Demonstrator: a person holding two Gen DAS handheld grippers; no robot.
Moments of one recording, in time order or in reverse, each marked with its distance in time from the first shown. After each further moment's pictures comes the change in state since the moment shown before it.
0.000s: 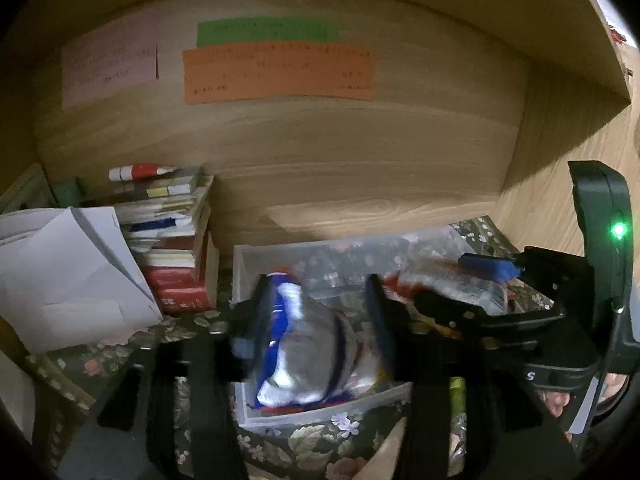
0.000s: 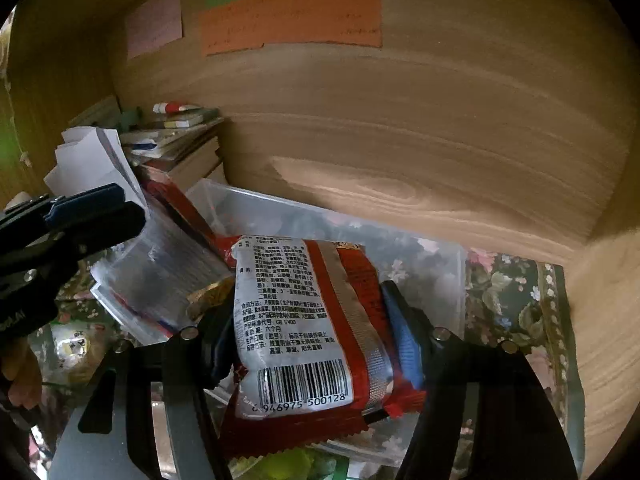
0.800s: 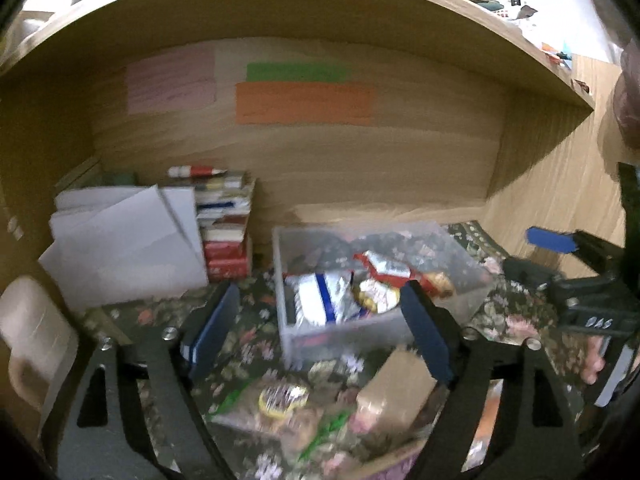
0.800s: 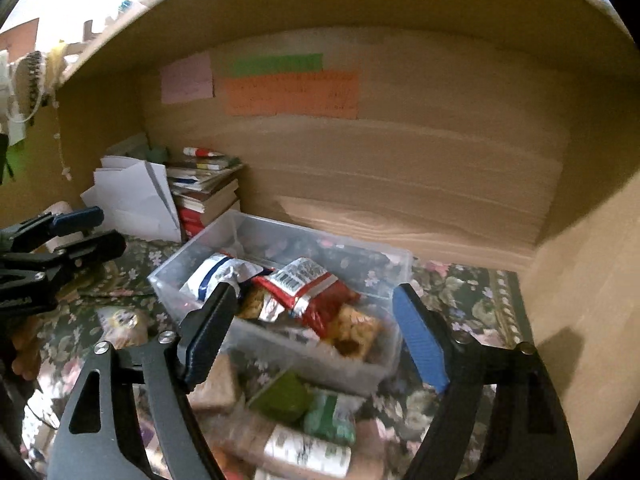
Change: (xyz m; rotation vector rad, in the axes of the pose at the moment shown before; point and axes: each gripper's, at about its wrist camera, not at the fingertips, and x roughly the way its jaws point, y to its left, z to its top) left arm -0.094 0.014 -0.047 -0.020 -0.081 0.034; right arm -0.112 0.001 -0.039 -0.002 -0.191 -0.044
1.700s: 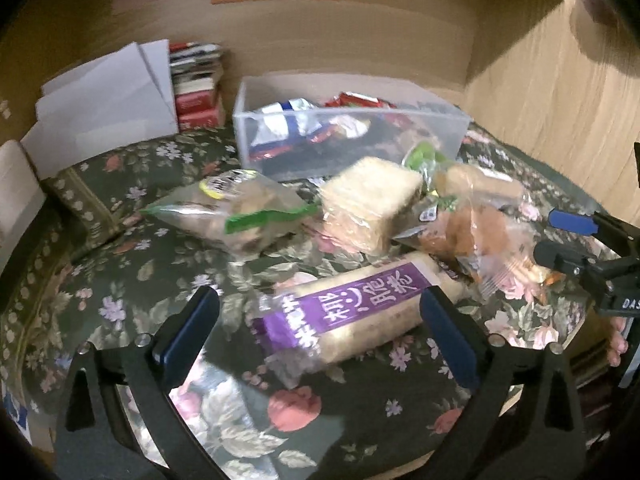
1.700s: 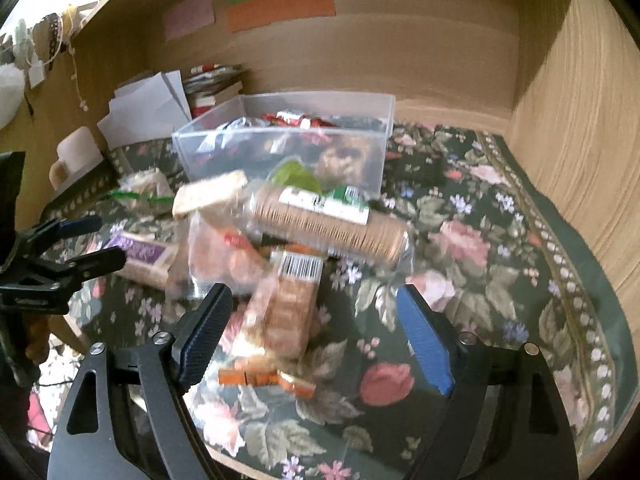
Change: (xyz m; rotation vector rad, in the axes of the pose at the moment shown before) left arm 0.005 -0.029 -0.126 0.051 0.271 -0.048; right arm -0.033 0.006 -0.122 0.111 0.206 0.022
